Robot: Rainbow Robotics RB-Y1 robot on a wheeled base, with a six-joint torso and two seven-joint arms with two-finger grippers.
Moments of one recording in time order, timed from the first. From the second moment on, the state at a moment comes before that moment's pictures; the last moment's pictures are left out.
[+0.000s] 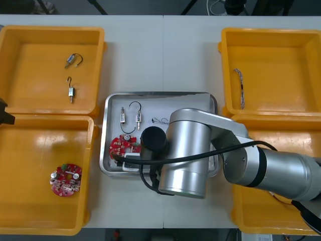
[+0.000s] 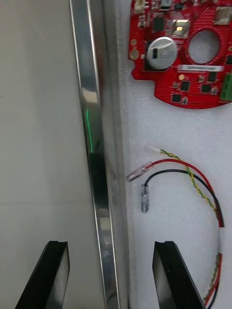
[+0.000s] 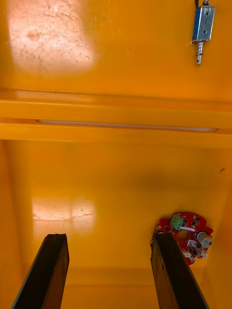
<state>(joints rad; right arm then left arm) -0.78 -0.43 1.03 -2.01 -0.59 1.69 1.63 -0.26 0.80 0.36 -2.04 0.87 1.91 -1.31</state>
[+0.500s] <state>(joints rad) -0.79 -0.41 1.13 -1.94 -0.54 1.65 1.63 -0.24 0.80 0.36 -2.07 0.91 1.91 -1.31</state>
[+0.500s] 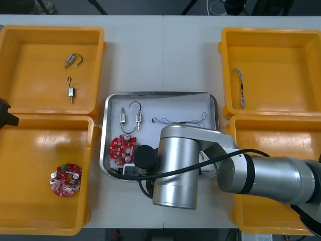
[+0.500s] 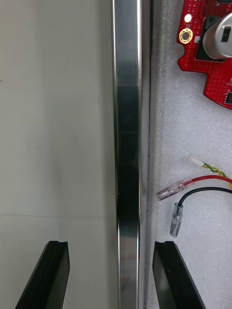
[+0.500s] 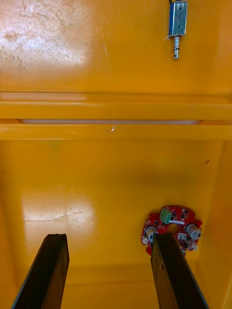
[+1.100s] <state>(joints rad) -0.80 -0.36 1.15 -1.86 -0.49 1.62 1.67 -0.24 0.80 0.36 -2.07 0.91 1.91 -1.31</state>
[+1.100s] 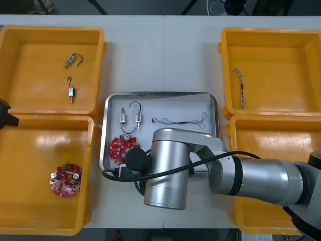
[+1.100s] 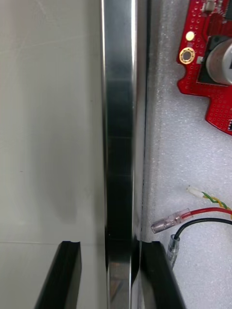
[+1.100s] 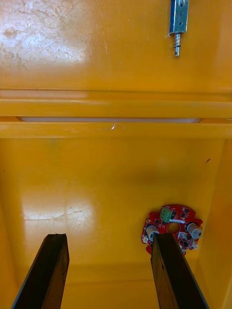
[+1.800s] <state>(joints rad) -0.80 -0.36 1.15 -1.86 -0.39 1.62 1.67 -0.24 0.80 0.36 -2.07 0.91 1.91 -1.31</state>
